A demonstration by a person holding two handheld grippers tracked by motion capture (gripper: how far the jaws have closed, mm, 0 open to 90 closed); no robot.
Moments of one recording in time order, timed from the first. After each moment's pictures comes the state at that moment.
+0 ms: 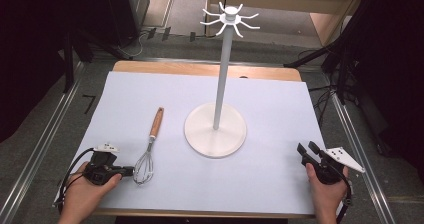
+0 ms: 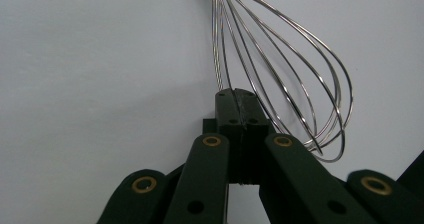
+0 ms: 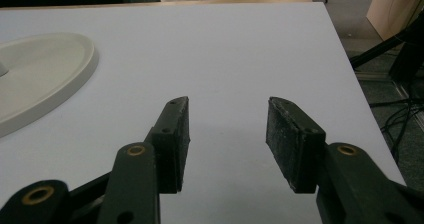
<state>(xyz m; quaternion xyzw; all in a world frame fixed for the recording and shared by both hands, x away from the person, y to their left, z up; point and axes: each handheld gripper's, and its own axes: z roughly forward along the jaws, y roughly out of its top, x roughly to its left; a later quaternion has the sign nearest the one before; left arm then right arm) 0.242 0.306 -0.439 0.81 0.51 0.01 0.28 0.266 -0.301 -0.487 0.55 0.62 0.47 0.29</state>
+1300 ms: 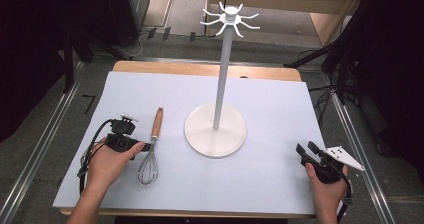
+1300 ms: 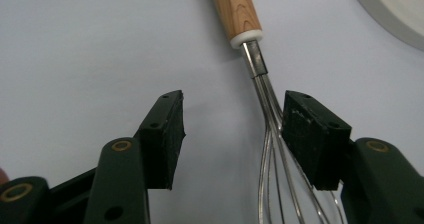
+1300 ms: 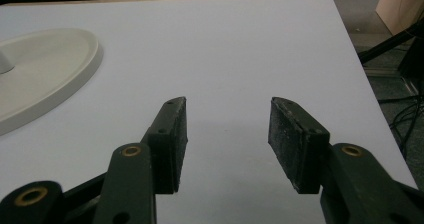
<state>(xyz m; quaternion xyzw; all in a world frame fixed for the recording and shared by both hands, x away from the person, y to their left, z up) 0.318 0.264 -0.415 0.78 0.59 0.05 0.20 0.268 -0.302 -0.487 0.55 0.63 0.47 0.28</state>
